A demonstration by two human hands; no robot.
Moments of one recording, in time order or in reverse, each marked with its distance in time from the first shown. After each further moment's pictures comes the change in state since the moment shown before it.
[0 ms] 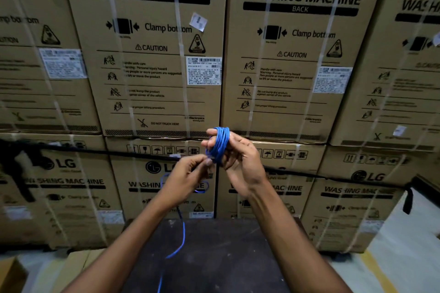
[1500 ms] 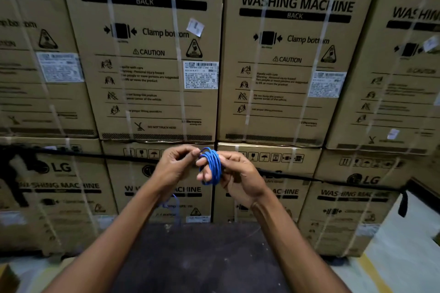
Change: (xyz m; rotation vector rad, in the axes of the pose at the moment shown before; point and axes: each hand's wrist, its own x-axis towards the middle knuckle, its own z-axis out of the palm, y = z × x) left_hand 0.018 -0.006 -0.022 -0.428 0.166 -0.132; right_hand -0.019 -0.001 -0.012 -0.137 -0.293 0.191
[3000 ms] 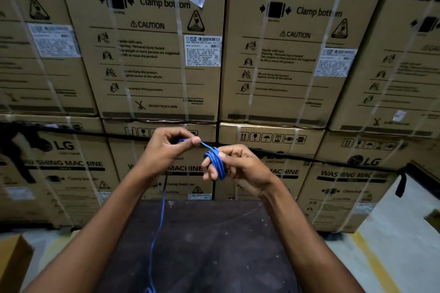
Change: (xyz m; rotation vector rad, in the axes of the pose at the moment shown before) left_hand -0.029 0.031 -0.001 0.333 0.000 0.116; right_hand -0.019 0.015 -0.011 -0.198 -0.048 0.164
